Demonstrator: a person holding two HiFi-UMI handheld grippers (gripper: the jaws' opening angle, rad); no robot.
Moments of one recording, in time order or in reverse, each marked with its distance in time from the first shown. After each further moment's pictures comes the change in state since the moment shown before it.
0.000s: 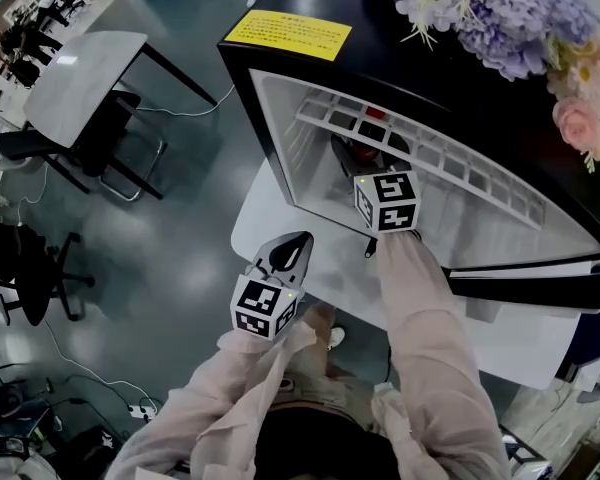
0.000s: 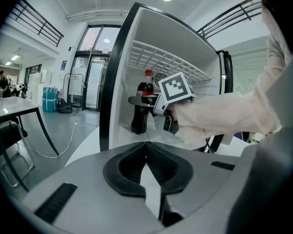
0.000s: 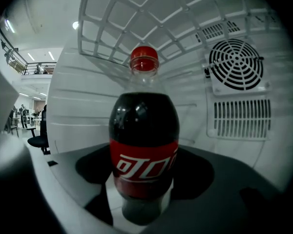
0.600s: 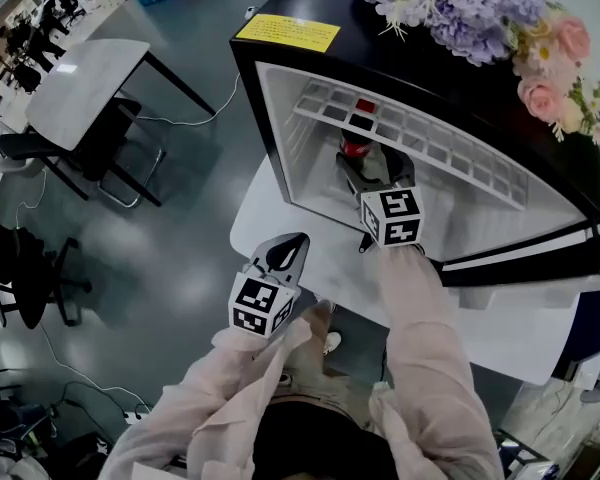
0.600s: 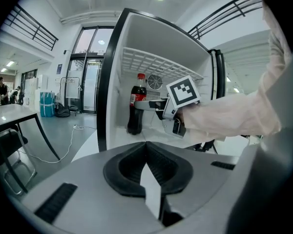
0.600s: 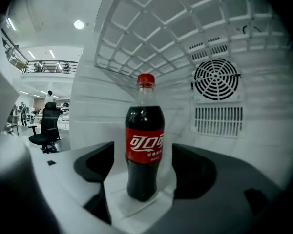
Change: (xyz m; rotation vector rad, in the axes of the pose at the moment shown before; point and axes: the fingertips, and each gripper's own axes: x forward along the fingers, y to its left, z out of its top) left arm -0.018 -0.014 0.002 0.056 0.007 -0.014; right arm -0.048 0.002 -0.007 -0.014 0.010 -0.010
